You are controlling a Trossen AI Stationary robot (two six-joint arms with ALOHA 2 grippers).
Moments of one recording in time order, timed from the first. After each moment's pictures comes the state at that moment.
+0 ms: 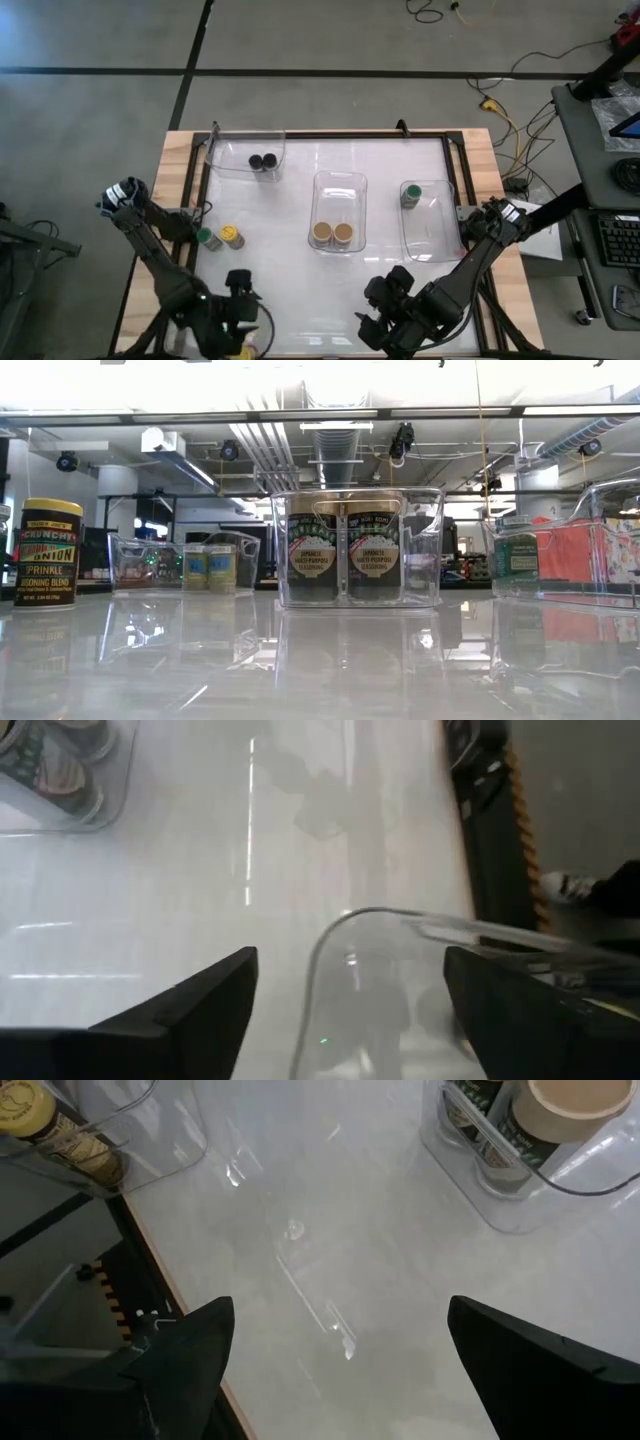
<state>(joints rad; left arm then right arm) -0.92 1.58 1.29 -0.85 -0.42 -0.79 0.75 1.91 1.83 -1.14 0.53 1.31</state>
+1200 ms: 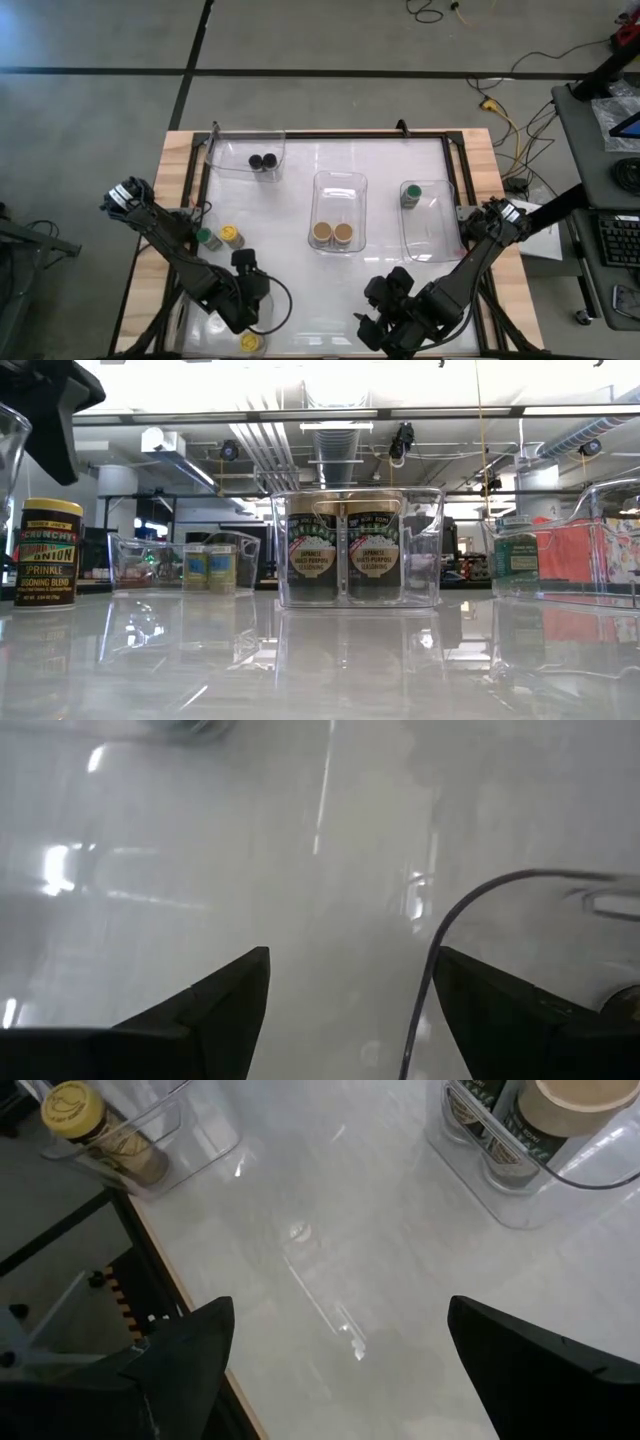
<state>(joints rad) -0.79 1.60 1.14 -0.90 -0.44 -0.83 0.75 1.91 1.83 -1.12 0.53 1.33</state>
